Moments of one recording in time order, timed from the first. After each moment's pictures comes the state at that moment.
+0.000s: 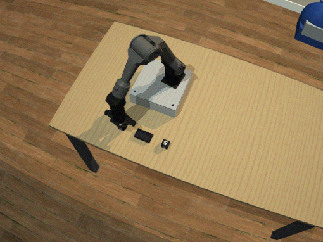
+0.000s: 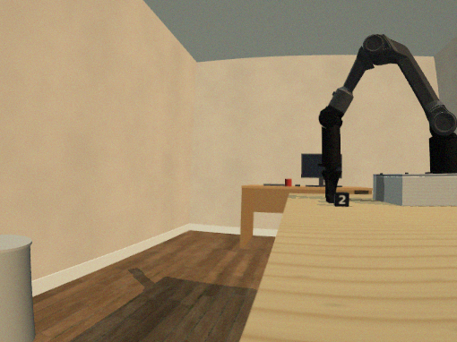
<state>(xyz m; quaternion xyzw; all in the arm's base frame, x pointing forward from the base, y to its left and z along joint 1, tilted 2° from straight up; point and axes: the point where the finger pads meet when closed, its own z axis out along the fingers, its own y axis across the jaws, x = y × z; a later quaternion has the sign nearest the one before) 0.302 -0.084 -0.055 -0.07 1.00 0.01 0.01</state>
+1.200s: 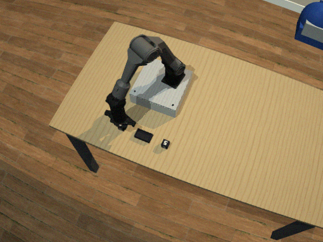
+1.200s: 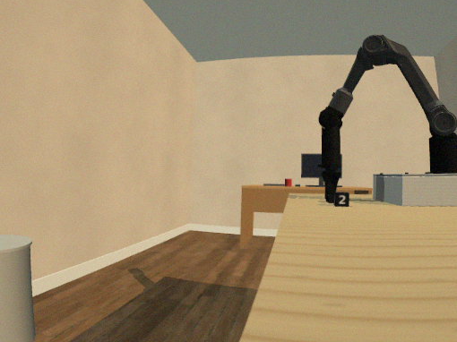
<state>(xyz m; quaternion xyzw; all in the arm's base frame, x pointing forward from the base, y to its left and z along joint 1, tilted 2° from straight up) 0.303 -0.085 -0.058 -0.07 1.00 0.01 0.01</state>
